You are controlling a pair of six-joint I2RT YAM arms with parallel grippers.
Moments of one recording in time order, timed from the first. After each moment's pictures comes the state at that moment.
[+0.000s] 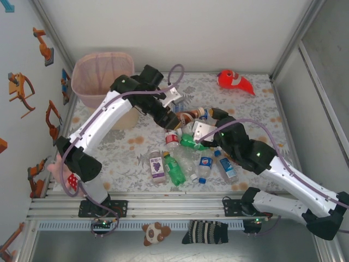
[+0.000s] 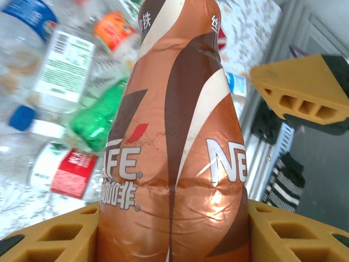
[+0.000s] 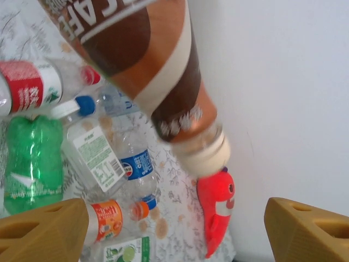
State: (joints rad) left arm -0.70 1.74 1.94 -1.33 0.55 0.22; right arm 0.89 0.93 0.98 -0.53 0.39 -0.81
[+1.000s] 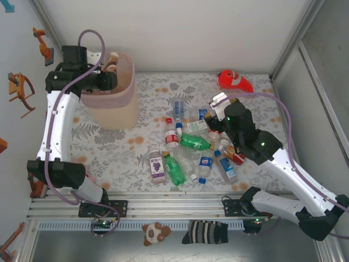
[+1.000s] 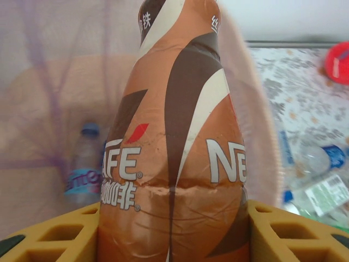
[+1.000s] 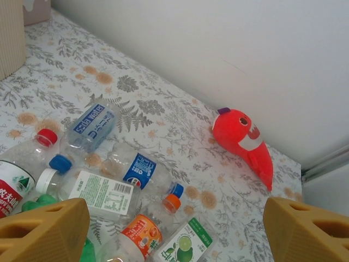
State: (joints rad) left arm -0.12 1.58 1.92 -1.12 0.15 -0.06; right arm 0.74 1.00 1.13 -0.59 0.45 -0.21
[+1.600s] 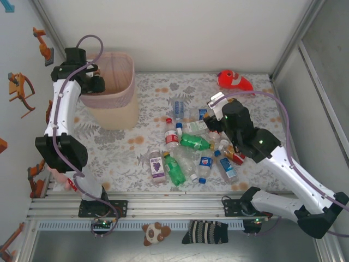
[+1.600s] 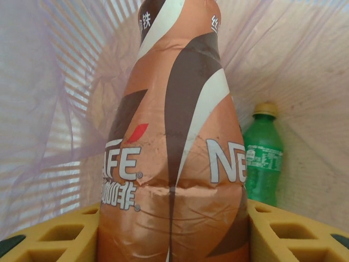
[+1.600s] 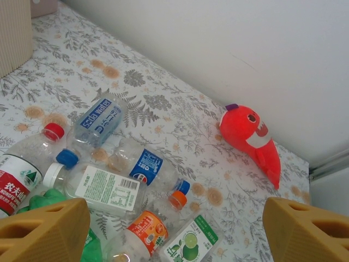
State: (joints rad) left arm -0.01 1.79 1.93 -1.12 -0.07 -0.05; right arm 0.74 1.02 1.15 -0.62 0.43 -0.20
